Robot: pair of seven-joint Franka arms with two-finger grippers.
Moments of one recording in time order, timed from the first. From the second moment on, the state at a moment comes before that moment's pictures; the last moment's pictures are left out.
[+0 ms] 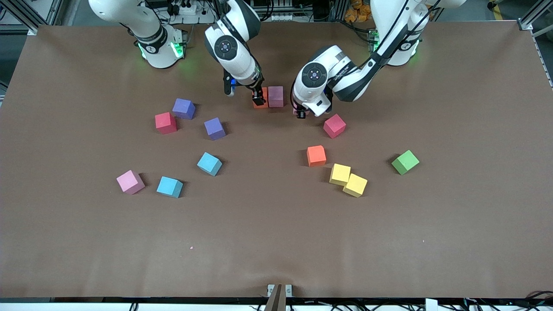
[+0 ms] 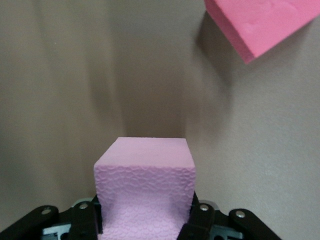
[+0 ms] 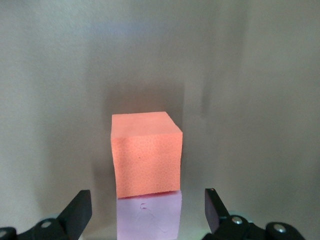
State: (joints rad) left arm -0.33 0.42 -0.57 -2.16 -0.05 2.39 -2.41; right arm 0.98 0.18 0.00 -2.36 0.56 2.54 2.02
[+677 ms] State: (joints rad) left arm -0.38 0.42 -0.58 -2.23 -0.04 2.52 -2.50; right arm 0.72 0.16 -0.04 -2.37 0.29 2.45 1.74
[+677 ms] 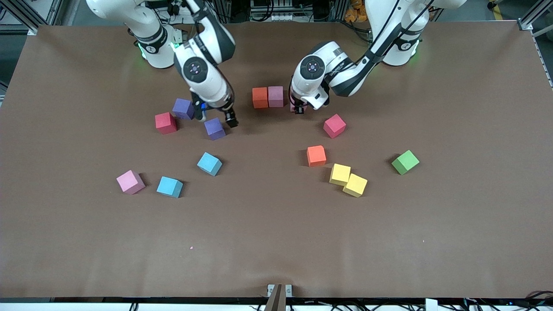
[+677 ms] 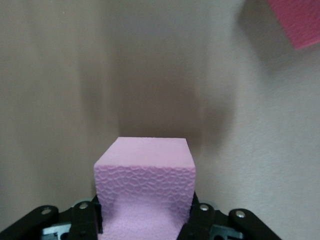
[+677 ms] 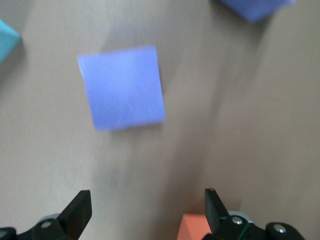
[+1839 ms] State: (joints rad) left arm -0.42 0.46 -0.58 -2.23 0.06 2.57 -2.55; right arm 0.65 0.23 -0.05 -2.38 0.05 2.45 1.66
